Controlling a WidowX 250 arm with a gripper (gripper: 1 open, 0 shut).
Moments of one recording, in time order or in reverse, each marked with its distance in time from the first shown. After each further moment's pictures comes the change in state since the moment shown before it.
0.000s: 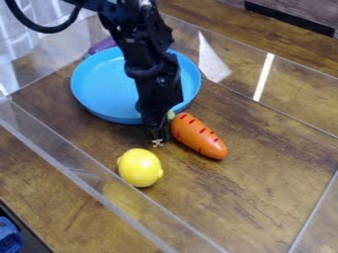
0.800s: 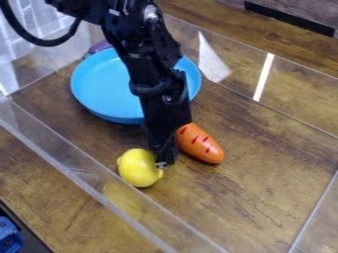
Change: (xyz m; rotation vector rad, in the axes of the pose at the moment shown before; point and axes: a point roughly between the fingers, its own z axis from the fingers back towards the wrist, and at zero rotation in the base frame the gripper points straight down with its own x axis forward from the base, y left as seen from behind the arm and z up) arm 0.004 -0.026 0.000 -0.021 -0.030 -0.072
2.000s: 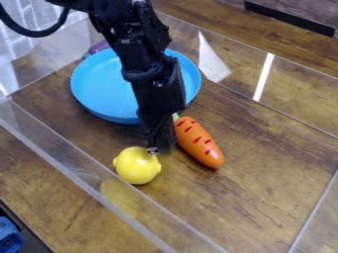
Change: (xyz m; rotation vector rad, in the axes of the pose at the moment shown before) arm 0.000 0.013 0.010 0.026 -0.038 -0.070
